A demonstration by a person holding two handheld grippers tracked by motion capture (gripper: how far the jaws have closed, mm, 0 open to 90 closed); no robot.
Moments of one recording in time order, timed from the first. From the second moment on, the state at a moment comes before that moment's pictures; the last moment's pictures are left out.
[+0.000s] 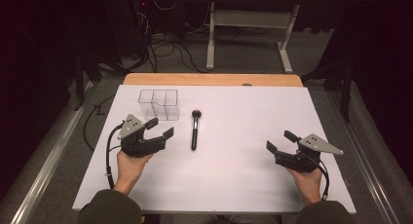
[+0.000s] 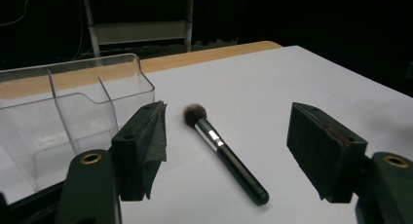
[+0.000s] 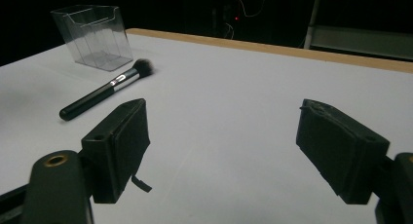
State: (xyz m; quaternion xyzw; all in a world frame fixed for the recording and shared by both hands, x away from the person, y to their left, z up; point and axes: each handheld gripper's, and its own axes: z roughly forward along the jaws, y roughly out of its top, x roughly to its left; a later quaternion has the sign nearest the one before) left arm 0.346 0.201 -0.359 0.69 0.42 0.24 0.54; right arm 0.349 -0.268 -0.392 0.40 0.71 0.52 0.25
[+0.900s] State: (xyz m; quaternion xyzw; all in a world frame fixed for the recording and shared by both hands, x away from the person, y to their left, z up) left arm 0.365 0.186 -0.345 0.69 0.41 0.23 0.54; right arm 0.350 -0.268 -0.392 0.40 0.71 0.53 0.25
